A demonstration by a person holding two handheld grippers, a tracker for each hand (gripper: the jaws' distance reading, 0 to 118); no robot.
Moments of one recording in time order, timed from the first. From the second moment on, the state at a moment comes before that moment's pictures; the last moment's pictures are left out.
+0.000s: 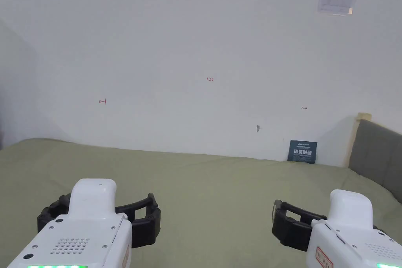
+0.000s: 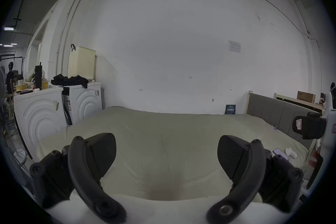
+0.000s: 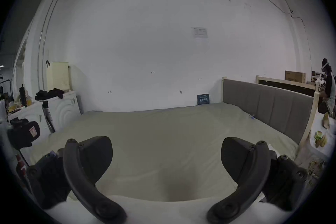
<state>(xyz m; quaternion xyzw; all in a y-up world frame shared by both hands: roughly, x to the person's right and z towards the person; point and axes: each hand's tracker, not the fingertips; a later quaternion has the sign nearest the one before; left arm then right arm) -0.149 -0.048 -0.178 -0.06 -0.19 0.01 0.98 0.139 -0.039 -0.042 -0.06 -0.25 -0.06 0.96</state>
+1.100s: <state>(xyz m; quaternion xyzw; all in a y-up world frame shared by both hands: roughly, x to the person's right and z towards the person) -0.148 -0.034 -0.177 -0.06 -0.20 0.01 0.98 0.141 -0.028 -0.047 -0.08 -0.27 -0.04 0.96</state>
